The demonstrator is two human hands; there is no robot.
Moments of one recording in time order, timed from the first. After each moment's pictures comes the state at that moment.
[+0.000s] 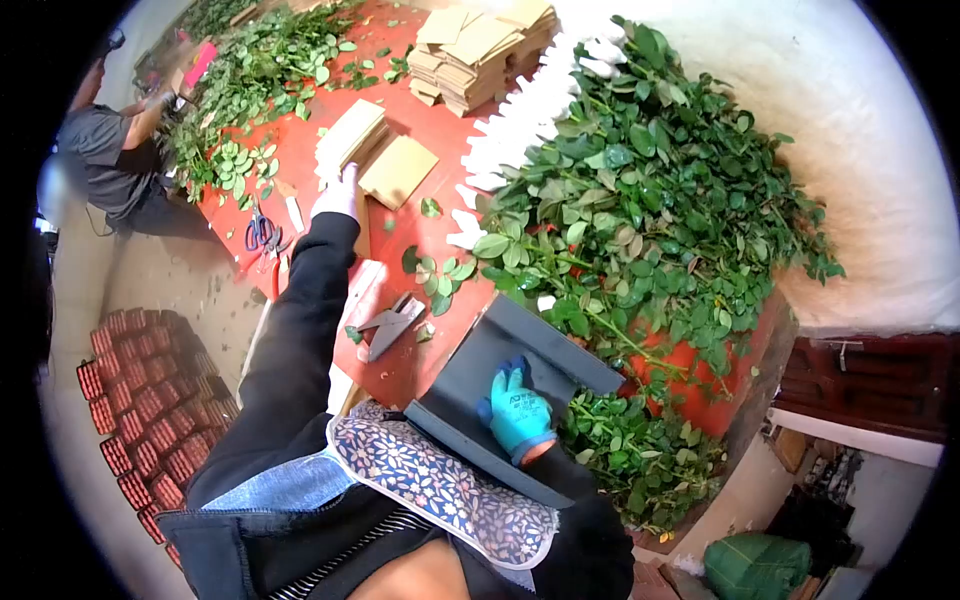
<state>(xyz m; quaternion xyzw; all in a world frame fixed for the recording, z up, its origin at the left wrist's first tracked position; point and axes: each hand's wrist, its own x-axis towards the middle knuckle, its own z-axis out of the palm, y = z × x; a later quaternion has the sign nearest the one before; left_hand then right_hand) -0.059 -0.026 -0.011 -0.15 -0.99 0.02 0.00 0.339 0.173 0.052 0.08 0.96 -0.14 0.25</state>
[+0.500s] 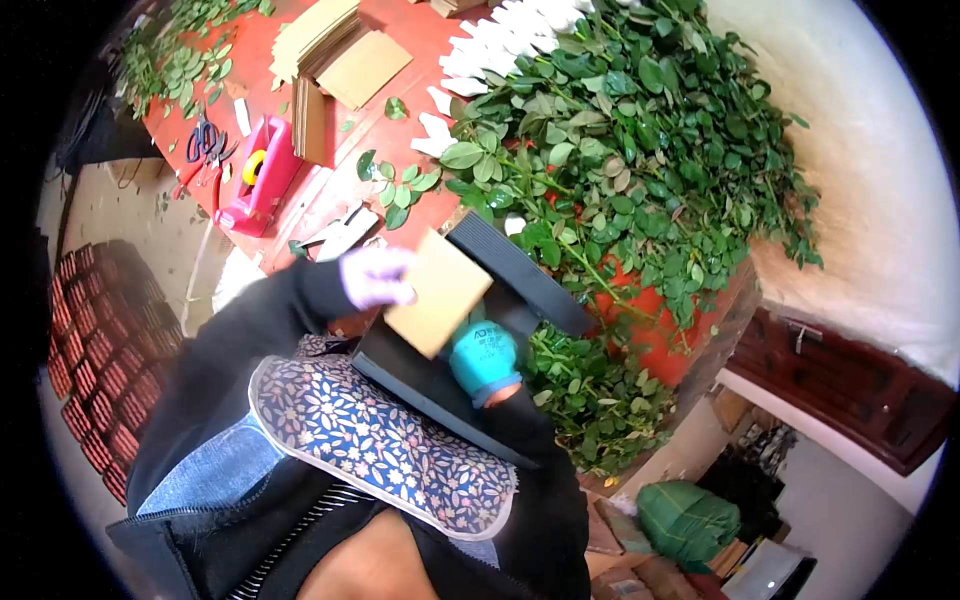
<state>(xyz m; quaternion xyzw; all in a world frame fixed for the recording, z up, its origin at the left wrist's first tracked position) 0.156 0.003 0.045 -0.33 -0.54 -0.59 -0.50 0.355 0.185 0.032 -0.01 0.96 -0.11 0.25</state>
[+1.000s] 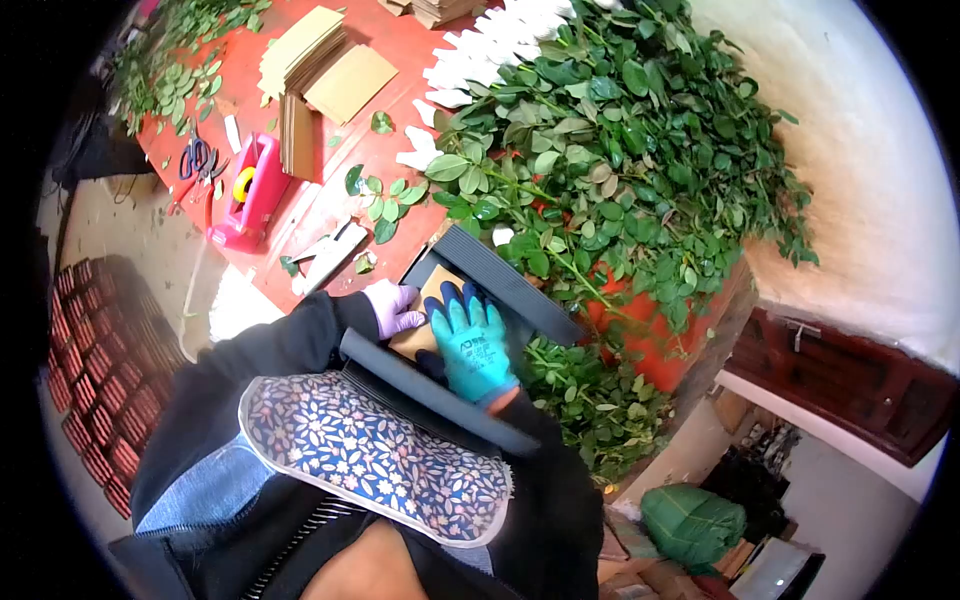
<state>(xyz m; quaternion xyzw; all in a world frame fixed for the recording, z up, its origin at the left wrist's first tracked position) 0.192 0.022 0.005 -0.36 -0.75 -0.32 -0.45 0.329 0.191 0.051 -0.07 0.99 -0.07 0.13</state>
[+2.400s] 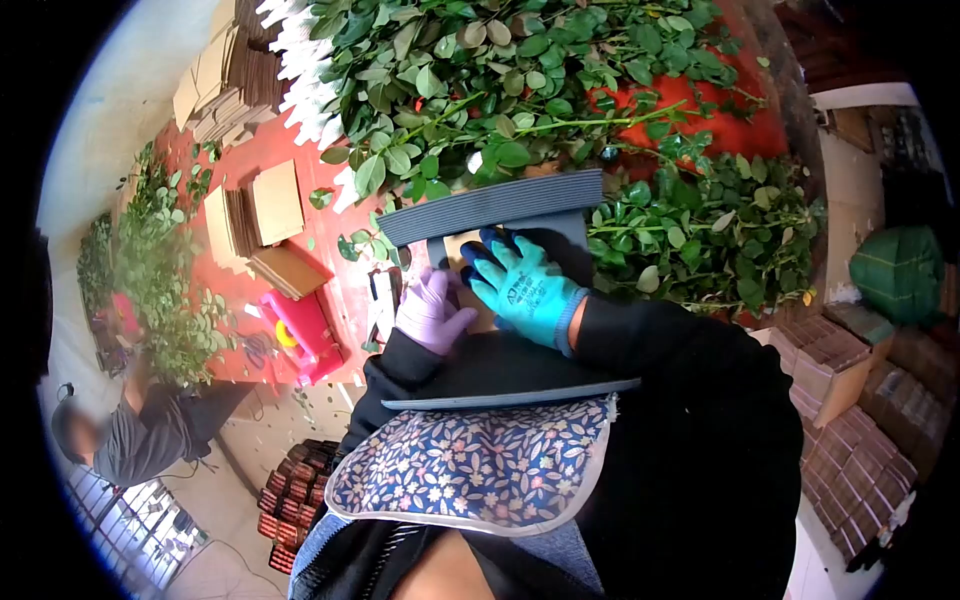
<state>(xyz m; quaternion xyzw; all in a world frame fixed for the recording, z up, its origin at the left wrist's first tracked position) 0.185 0.030 0.025 -0.50 -0.74 -0.24 -0.38 0.345 0.175 0.044 0.01 0.99 -0.12 0.09</state>
